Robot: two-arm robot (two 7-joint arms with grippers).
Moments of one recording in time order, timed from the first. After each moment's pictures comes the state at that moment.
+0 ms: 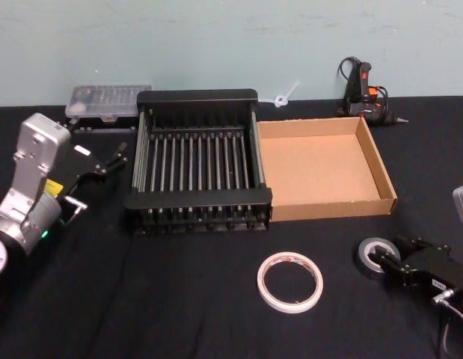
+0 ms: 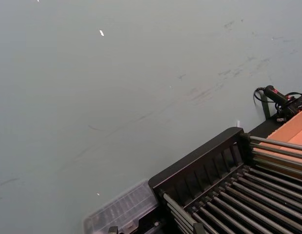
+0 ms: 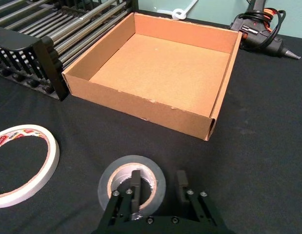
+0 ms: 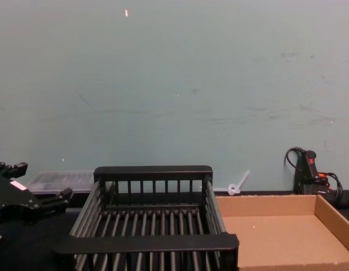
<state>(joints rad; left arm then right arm) -0.20 0.60 0.45 -1.41 -0.25 -0.12 0.03 -0.18 0.56 -0.14 -1.70 0.37 0.33 0.31</state>
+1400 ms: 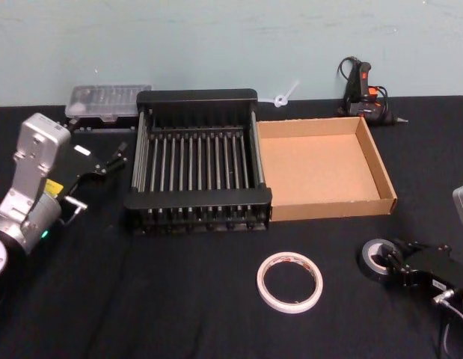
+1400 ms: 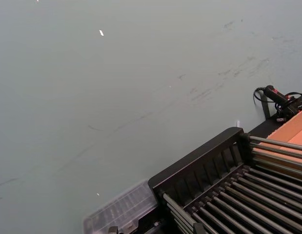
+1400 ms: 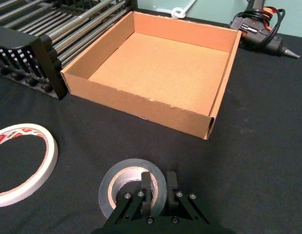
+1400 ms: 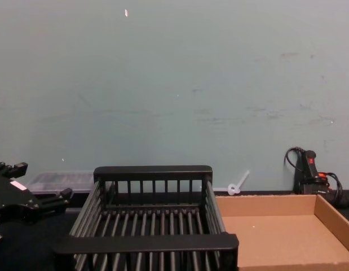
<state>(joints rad) -0.20 0.60 0.45 -1.41 -0.25 -0.12 0.03 -0.18 0.56 -0.14 -1.70 0.37 0.33 0.31</state>
